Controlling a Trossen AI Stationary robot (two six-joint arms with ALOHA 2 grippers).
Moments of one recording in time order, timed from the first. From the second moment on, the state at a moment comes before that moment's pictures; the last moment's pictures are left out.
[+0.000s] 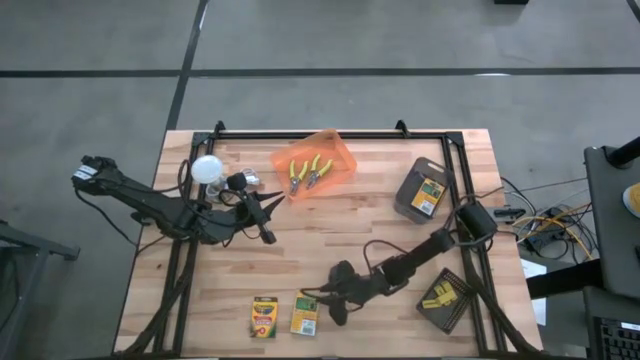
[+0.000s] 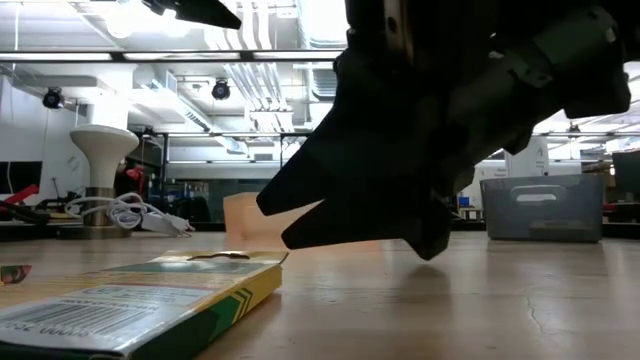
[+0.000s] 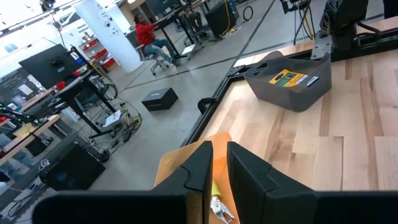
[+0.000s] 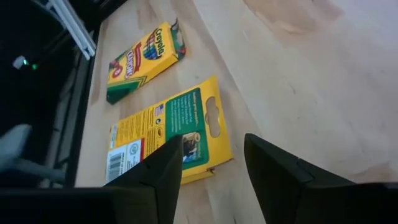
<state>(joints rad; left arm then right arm) -0.38 1.05 0.78 -0.02 -0.99 0.18 0.49 2.10 1.03 0.53 0.30 0.88</state>
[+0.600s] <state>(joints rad) -0.38 1.05 0.78 -0.02 -0.99 0.18 0.47 2.09 1.03 0.51 0.23 1.00</state>
